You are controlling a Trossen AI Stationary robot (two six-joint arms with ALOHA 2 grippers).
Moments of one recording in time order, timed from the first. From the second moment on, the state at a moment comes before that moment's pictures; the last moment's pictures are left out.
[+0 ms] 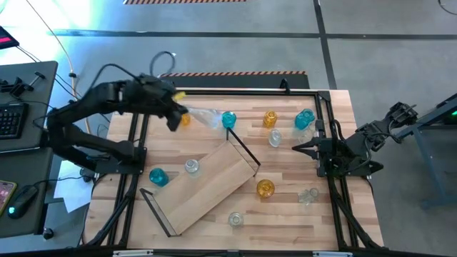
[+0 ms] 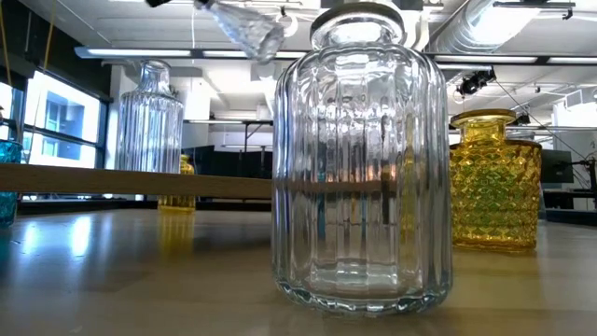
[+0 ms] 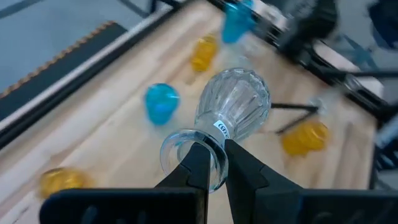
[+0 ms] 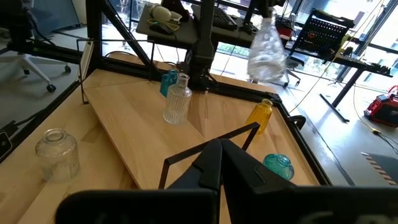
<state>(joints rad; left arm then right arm) 0.19 1.16 1.50 -1.05 -0.11 -0.43 0.58 0.61 0.77 -0.44 0.61 -0.08</state>
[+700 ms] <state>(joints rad) -0.25 1.50 1.76 -1.18 -0.21 -0.36 0.58 0.61 0.77 -0.44 0.62 -0.07</state>
